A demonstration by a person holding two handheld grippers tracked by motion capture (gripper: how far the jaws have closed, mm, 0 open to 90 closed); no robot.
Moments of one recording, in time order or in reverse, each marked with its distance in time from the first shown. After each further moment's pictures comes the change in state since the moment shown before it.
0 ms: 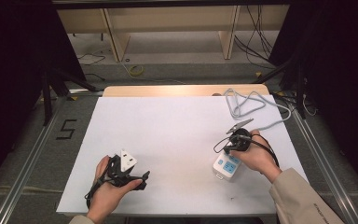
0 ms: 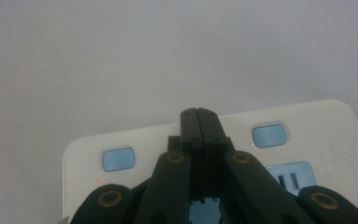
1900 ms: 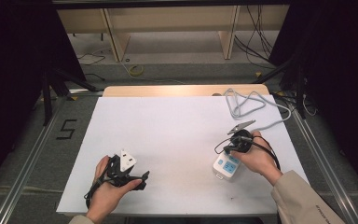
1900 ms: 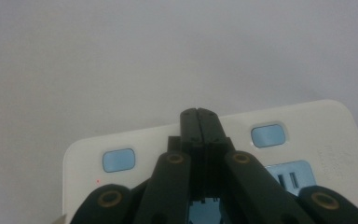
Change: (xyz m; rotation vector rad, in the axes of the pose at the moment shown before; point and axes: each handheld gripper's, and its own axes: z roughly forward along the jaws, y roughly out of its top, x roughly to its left) left arm 0.001 0.000 0.000 0.000 -0.003 -0.002; right arm 0.001 -0.004 -0.001 -0.035 -0.006 0.003
